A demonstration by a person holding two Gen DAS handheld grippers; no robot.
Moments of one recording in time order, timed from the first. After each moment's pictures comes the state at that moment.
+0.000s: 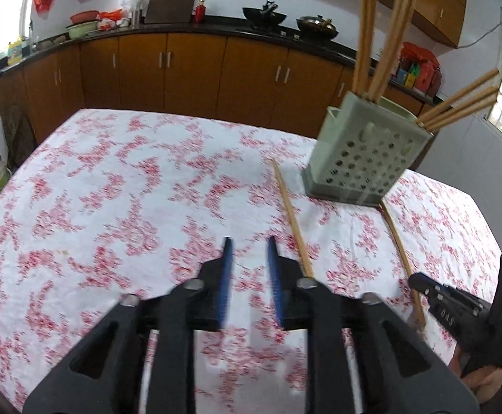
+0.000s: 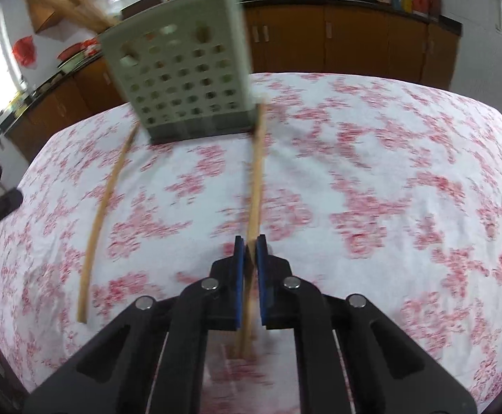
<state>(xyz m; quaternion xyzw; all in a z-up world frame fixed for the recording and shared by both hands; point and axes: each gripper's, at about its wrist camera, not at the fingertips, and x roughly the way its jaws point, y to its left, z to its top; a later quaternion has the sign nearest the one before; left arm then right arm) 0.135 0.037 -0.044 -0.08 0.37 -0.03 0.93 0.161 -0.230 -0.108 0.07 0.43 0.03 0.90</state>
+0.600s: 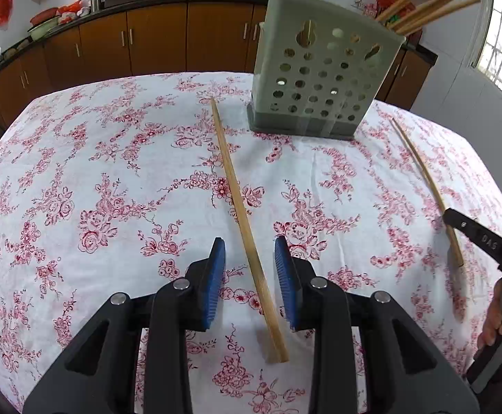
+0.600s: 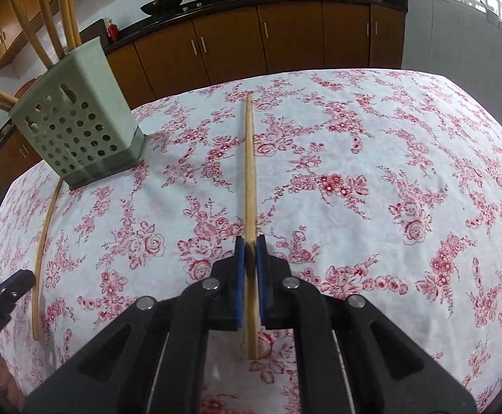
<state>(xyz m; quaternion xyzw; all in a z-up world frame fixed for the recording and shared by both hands) 0.148 -0.029 -0.090 -0.02 0.44 -0.07 0.90 0.162 -0.307 -0.109 0.11 0.42 -0.05 0.90</state>
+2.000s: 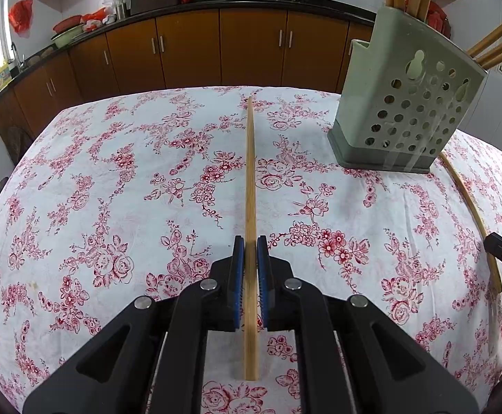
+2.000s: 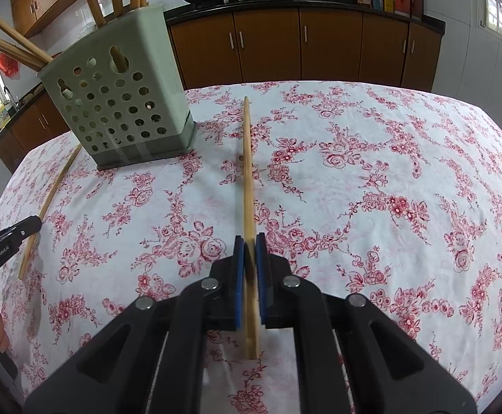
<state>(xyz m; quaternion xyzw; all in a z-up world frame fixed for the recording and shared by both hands) 0.199 0.021 -0.096 0.00 0.42 0.00 0.91 0.182 -0.266 -0.112 0.06 0.42 0.01 0.90</state>
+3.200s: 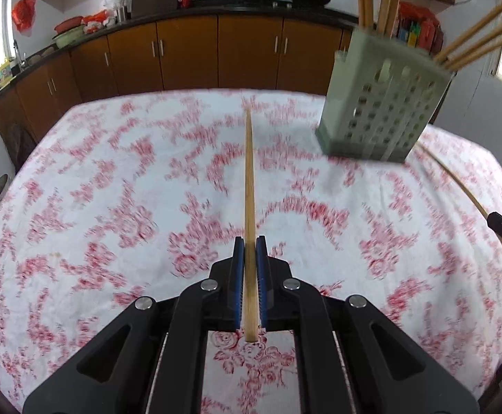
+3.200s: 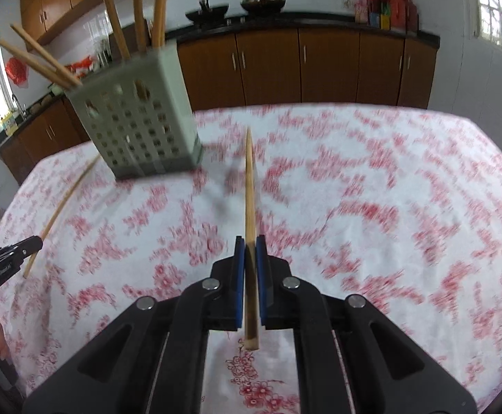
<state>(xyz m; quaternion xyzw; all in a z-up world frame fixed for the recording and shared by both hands) 0.151 0.030 -0.070 -0.02 0.40 -0.02 0.92 0.140 -0.269 -0.068 0.06 0.36 0.01 0.93</state>
